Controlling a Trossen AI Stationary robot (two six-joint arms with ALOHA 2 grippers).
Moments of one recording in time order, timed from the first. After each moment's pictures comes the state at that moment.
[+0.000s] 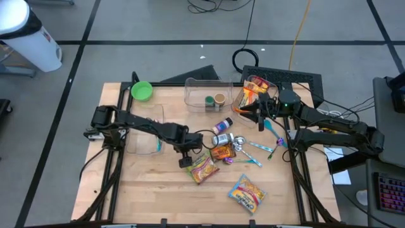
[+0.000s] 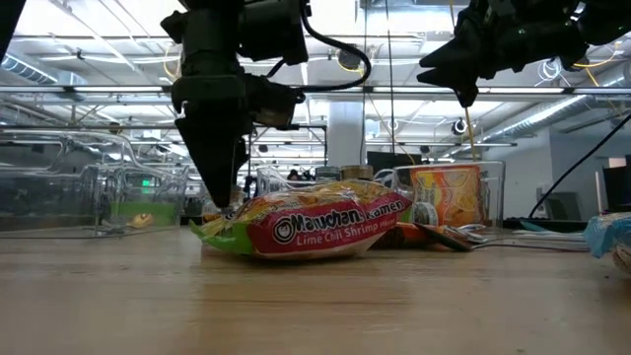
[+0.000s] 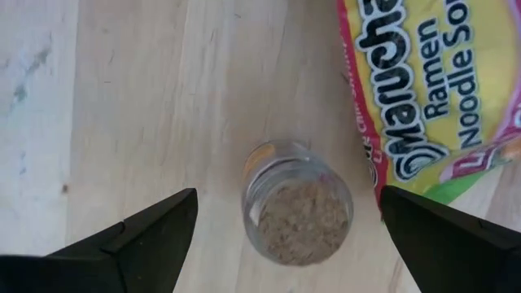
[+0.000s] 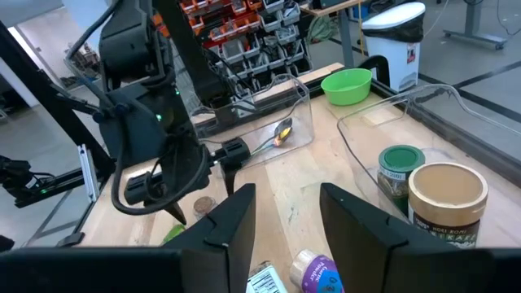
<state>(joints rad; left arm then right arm) -0.09 1.83 1.22 -0.75 0.08 -0.28 -0.47 0.79 0.52 0.10 -0.39 0.25</state>
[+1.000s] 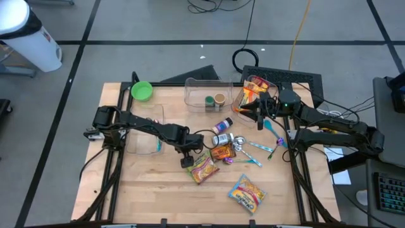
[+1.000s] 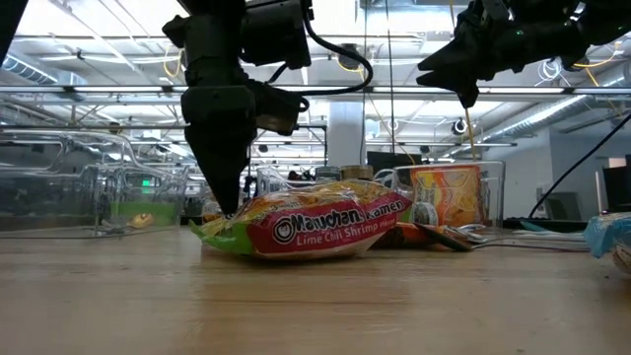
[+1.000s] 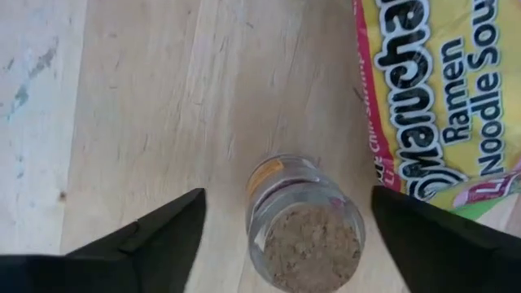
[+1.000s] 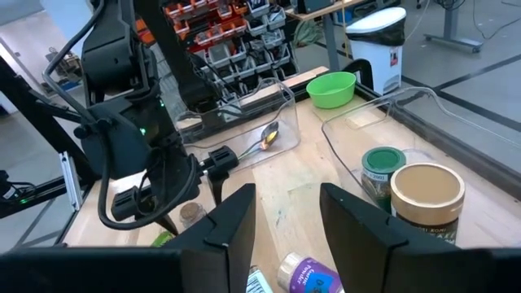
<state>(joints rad) -0.09 1.85 1.22 -0.72 0.05 -0.32 -0.47 0.79 0.52 0.10 -0.34 0.25</state>
